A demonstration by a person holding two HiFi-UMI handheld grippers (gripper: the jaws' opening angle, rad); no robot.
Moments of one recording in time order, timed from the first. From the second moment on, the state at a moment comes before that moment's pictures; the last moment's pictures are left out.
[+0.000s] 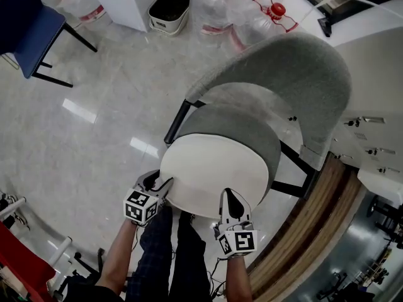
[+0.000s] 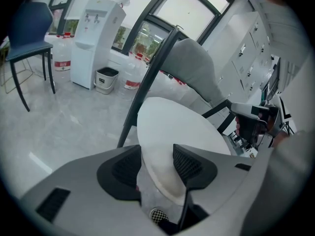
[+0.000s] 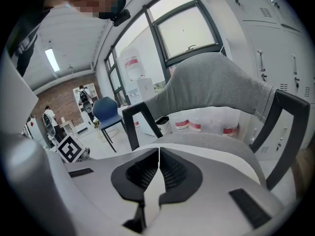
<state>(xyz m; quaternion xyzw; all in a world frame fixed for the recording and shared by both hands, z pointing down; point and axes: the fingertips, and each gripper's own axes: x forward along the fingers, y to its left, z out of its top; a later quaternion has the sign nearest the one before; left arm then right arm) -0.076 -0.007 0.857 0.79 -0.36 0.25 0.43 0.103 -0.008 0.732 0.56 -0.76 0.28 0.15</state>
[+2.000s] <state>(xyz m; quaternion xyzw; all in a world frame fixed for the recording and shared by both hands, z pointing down) -0.039 0.014 0.594 0.87 -0.36 0.21 0.25 0.133 0.062 0.544 0.62 -0.74 0.24 0.11</state>
